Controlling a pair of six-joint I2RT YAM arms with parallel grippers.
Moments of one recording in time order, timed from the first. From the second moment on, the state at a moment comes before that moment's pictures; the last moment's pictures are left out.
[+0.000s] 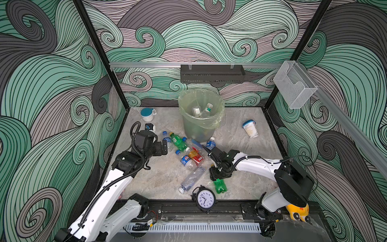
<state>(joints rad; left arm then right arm) -0.38 0.88 0.98 -0.82 -0.19 -0.32 0.84 1.56 0.86 -0.74 -0.11 0.56</state>
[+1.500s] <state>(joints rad) -0.38 0.91 0.98 -0.82 -0.19 -0.32 0.42 0.91 1.00 -0.78 0.02 0.34</state>
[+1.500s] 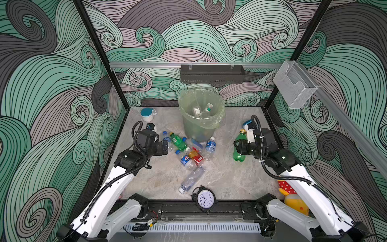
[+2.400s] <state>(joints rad) -0.38 0.93 0.98 -0.79 -0.18 -0.32 0.42 1.38 1.68 -0.66 -0.17 0.27</state>
